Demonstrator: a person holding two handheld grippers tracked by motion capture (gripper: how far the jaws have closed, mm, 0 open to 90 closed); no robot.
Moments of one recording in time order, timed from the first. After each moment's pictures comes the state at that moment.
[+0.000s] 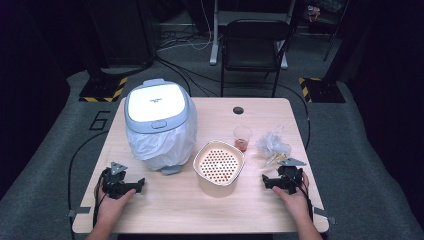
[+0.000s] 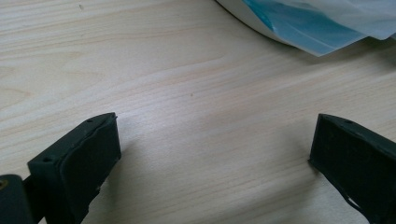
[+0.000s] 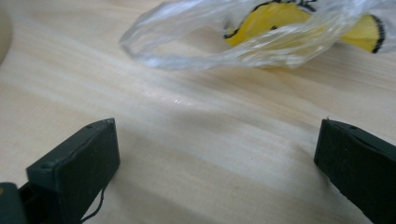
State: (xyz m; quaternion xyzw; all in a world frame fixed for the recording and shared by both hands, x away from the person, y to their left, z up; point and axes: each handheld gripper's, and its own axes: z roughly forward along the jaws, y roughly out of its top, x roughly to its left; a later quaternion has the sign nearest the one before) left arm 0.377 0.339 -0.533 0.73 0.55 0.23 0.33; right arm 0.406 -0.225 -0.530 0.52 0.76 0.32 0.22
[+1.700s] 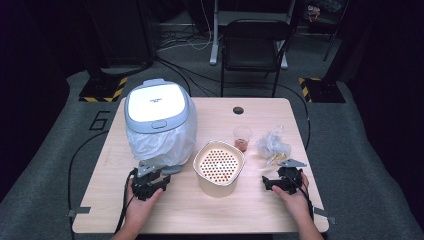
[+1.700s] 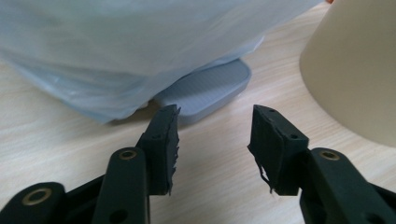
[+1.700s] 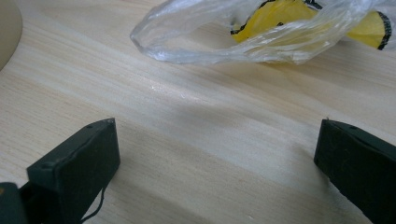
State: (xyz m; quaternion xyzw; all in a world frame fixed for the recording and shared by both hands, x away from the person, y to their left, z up) left arm 0.359 0.244 -0.497 0.74 0.51 0.19 0.39; right arm 0.403 -0.226 -0.530 0.51 0.77 0.33 0.22
